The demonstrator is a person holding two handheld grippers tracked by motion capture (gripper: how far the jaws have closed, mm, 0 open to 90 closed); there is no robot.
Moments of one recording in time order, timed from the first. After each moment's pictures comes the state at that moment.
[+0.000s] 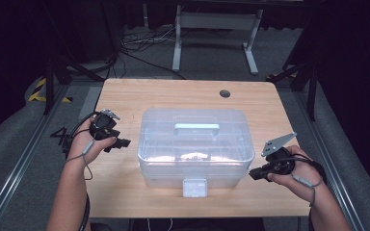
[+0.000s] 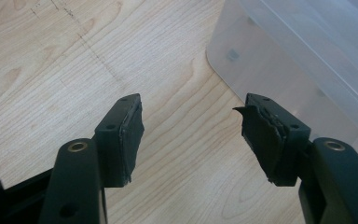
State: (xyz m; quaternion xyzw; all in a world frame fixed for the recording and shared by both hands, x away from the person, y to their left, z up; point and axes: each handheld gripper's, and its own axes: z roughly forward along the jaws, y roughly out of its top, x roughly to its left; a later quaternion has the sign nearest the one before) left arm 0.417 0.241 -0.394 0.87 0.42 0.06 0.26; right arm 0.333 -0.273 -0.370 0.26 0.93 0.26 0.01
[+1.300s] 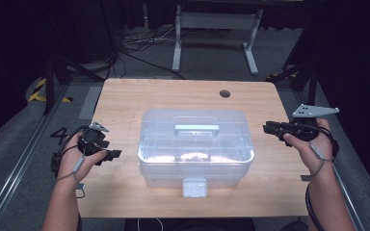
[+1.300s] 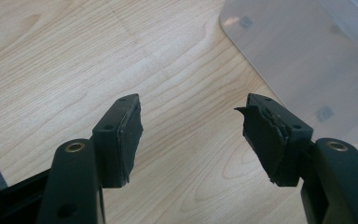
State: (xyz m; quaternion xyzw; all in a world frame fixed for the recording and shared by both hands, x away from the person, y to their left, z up) left arm 0.375 0.262 -0.406 0.84 0.46 0.09 0.27; right arm 0.397 -0.329 -0.342 0.35 0.81 0.44 0.17
